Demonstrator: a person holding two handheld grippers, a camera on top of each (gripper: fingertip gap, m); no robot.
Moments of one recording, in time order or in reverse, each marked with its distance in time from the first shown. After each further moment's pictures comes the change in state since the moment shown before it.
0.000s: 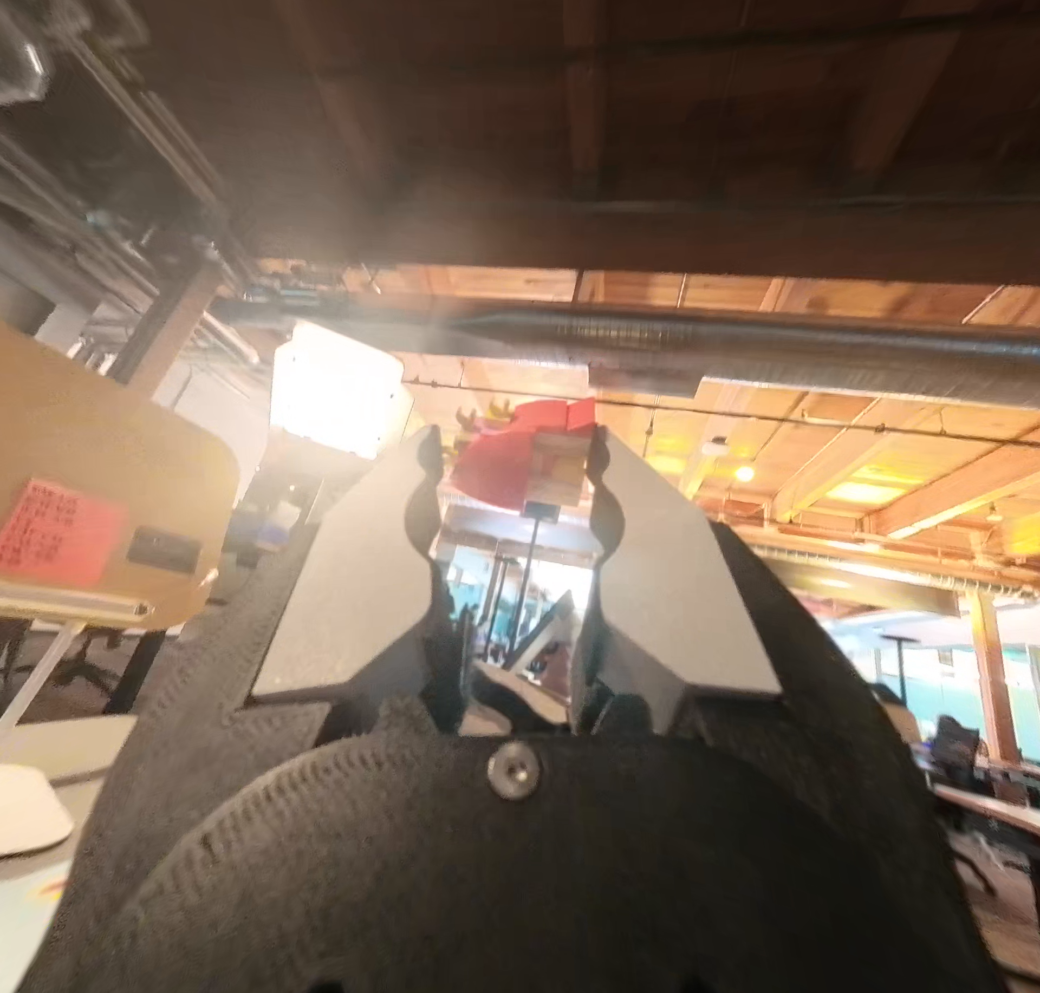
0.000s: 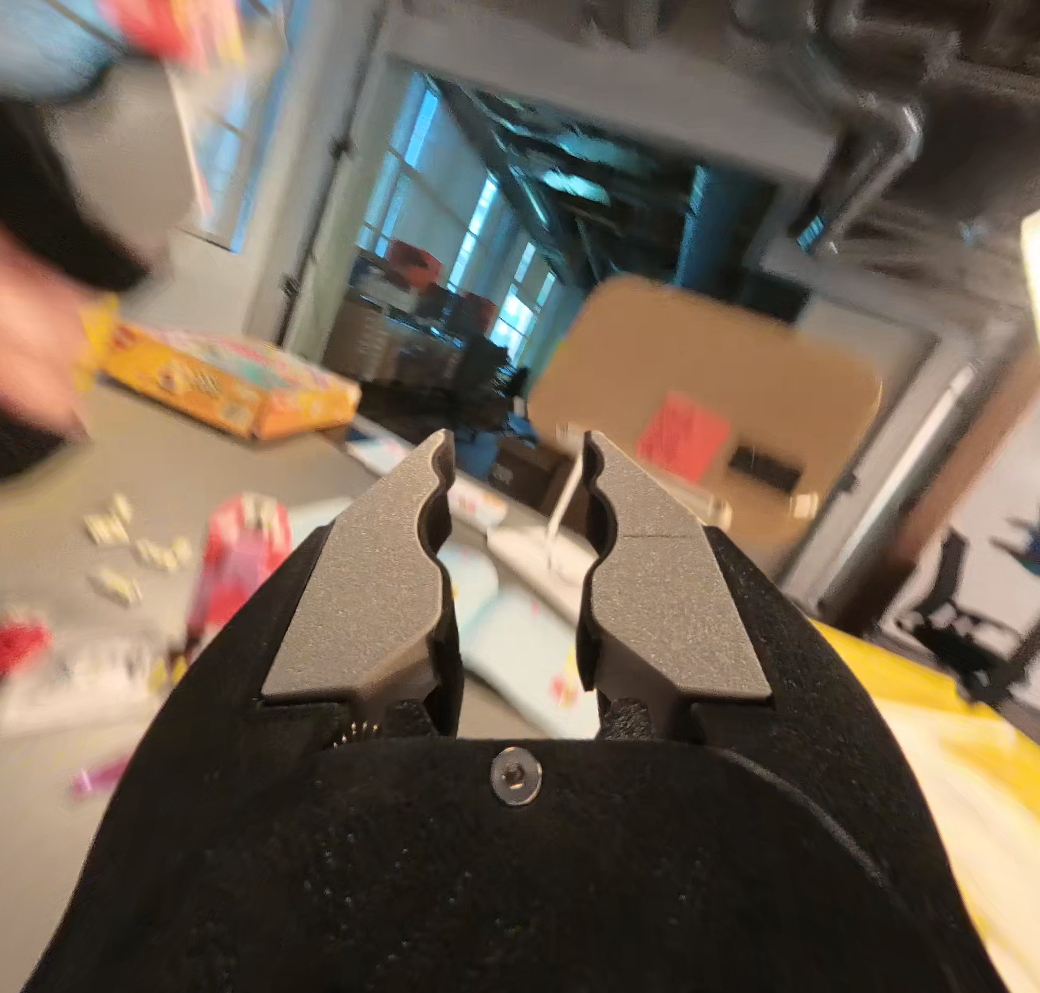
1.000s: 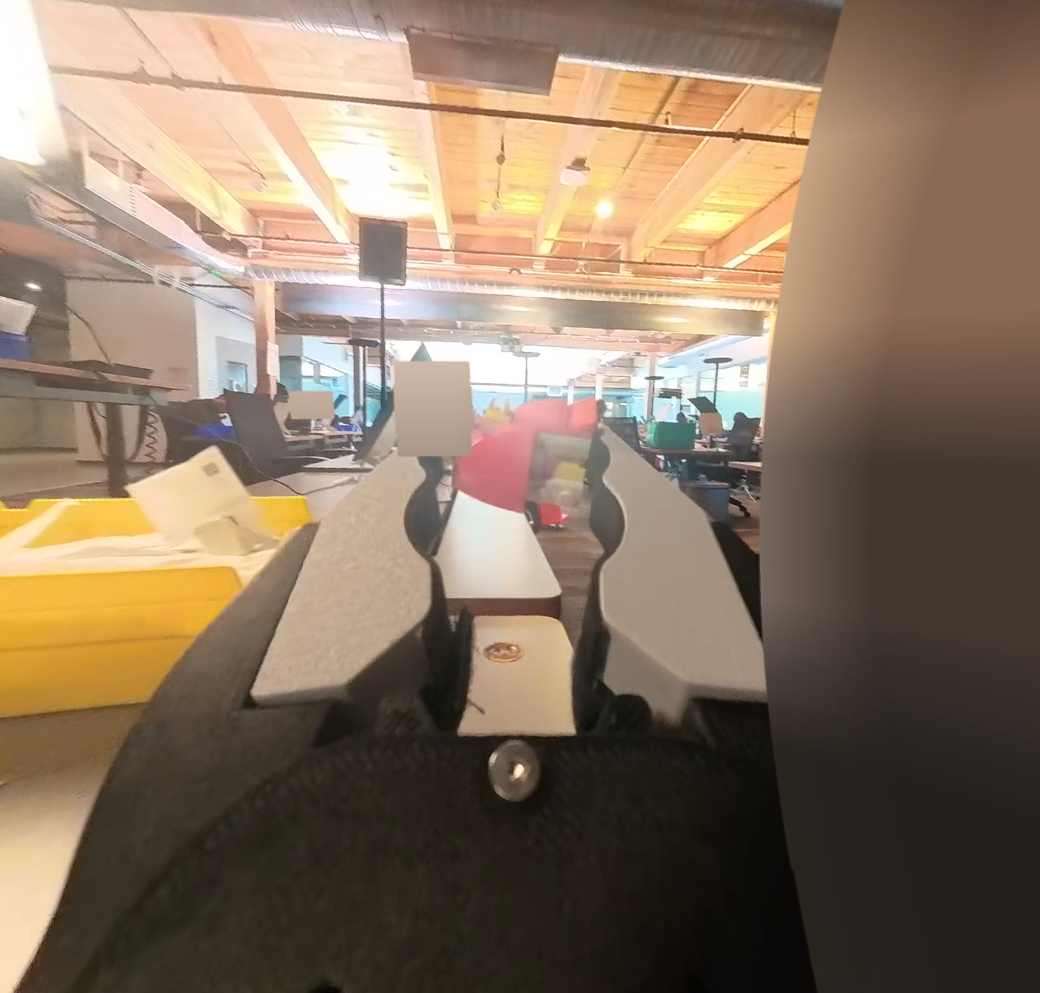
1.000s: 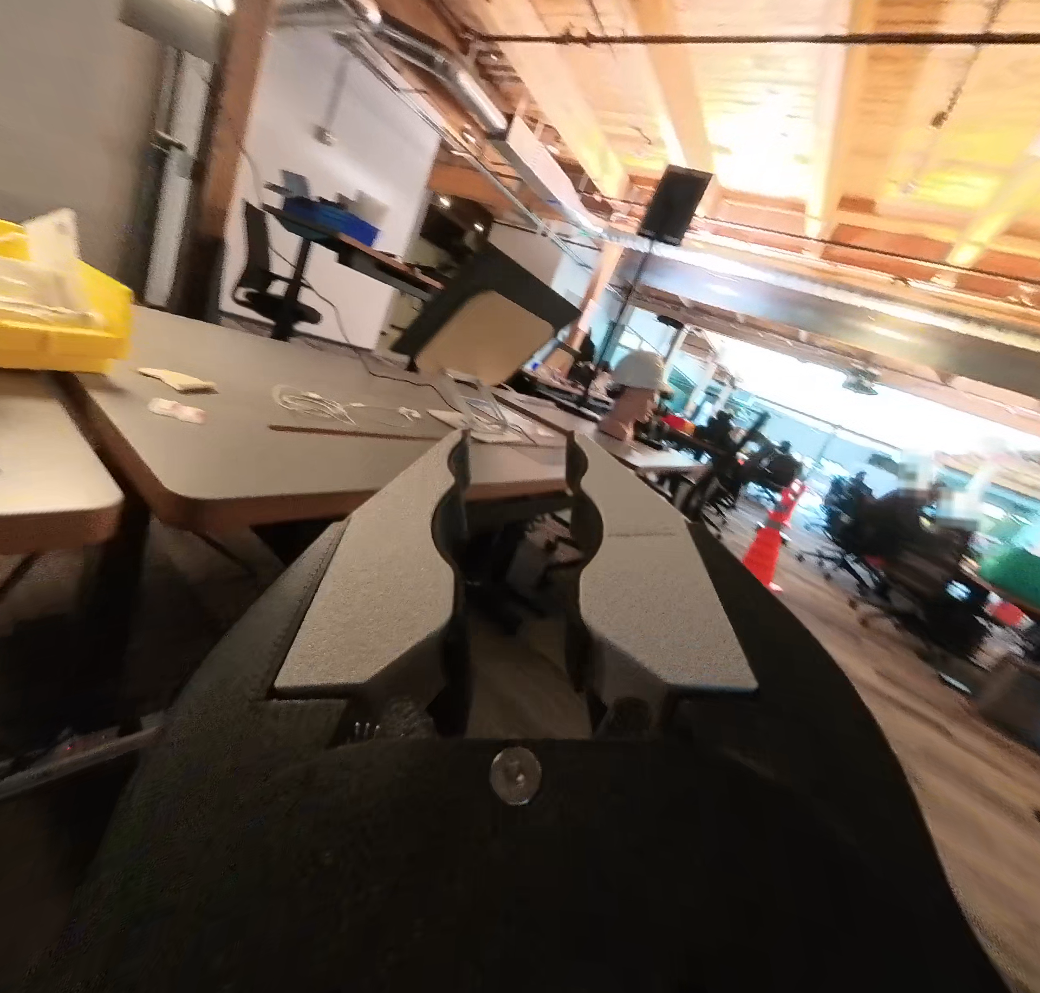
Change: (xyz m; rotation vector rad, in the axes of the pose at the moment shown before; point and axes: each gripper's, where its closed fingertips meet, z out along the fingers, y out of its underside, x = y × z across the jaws) left arm 0.088 0.206 0.010 -0.499 0.328 -0.031; right arm 0.189 -0.124 -0.582 -0.540 1.127 -0.354
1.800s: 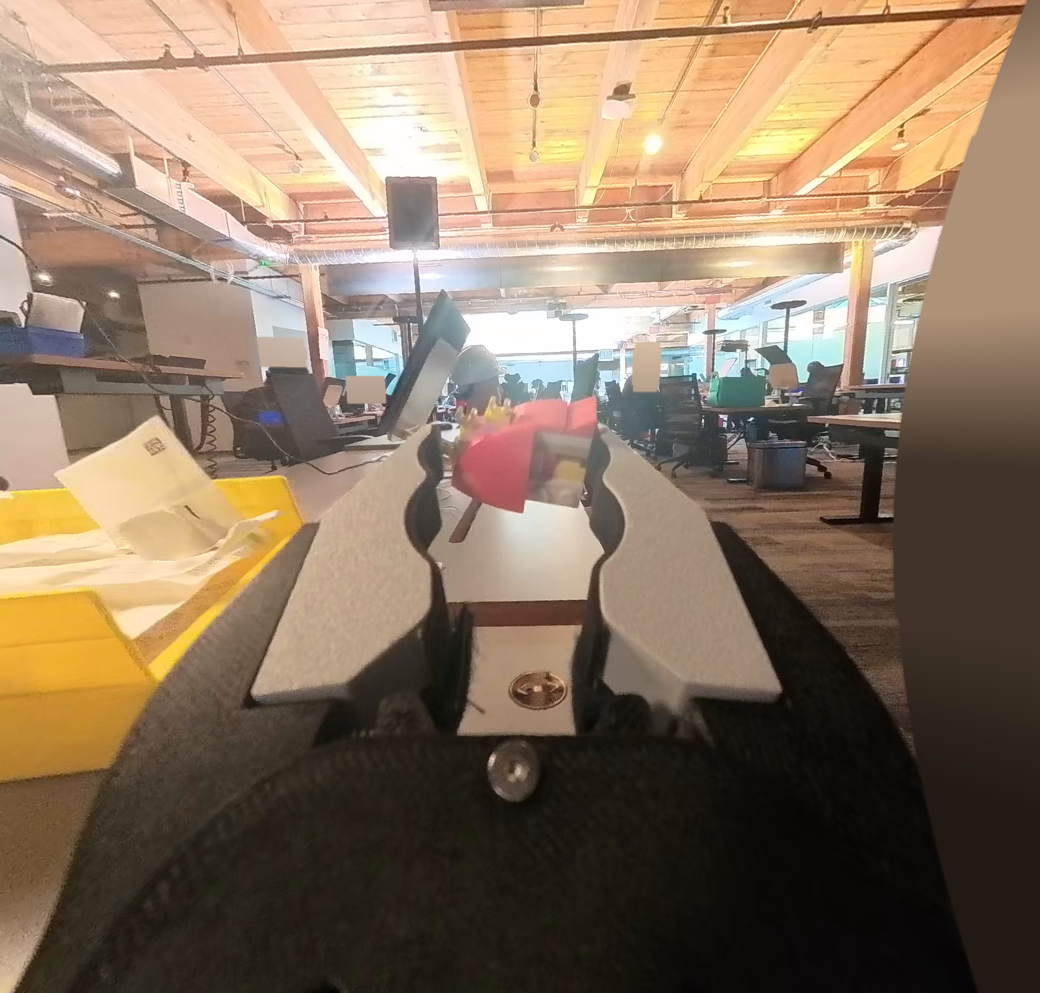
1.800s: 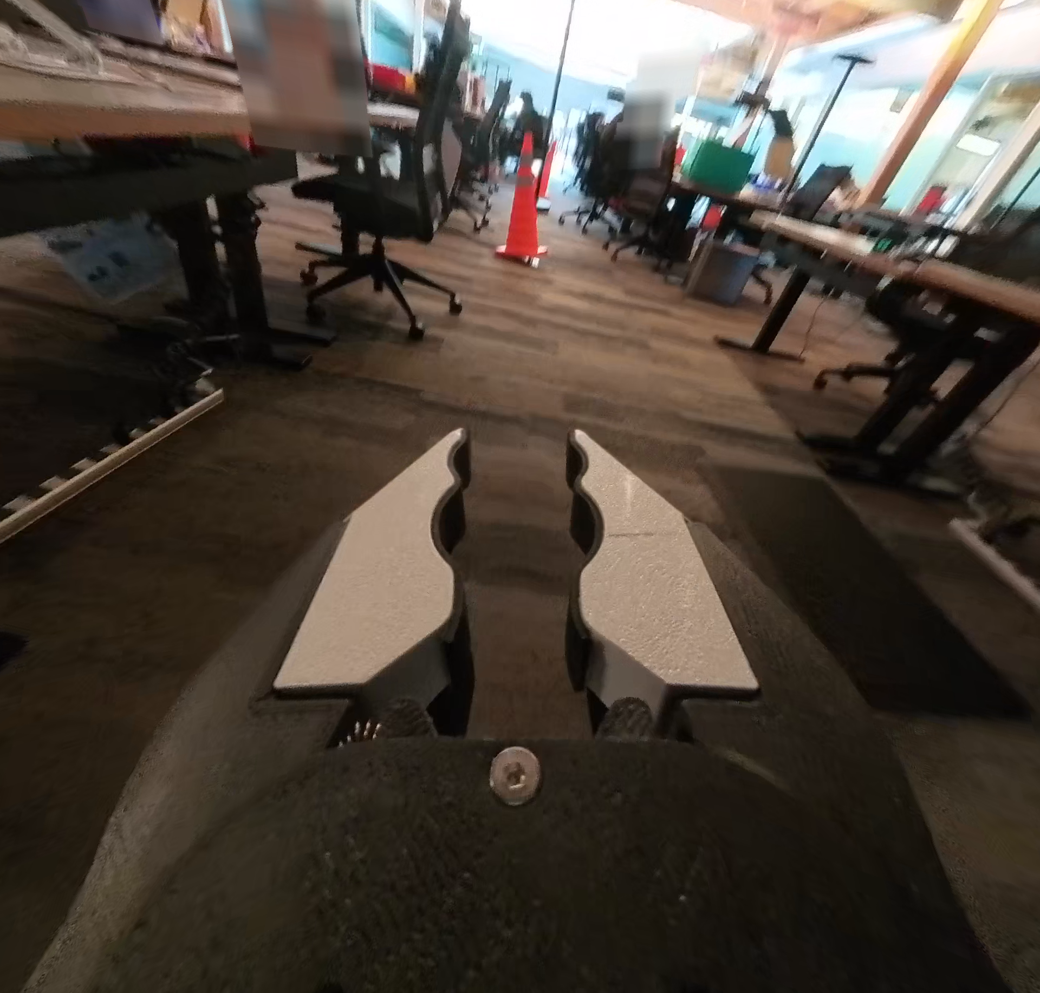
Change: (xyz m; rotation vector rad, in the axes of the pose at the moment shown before) left arm -0.005 0.091 0.098 -0.064 -0.077 0.109; right arm 0.101 0.160 -0.250 -0.548 0.579 0.108
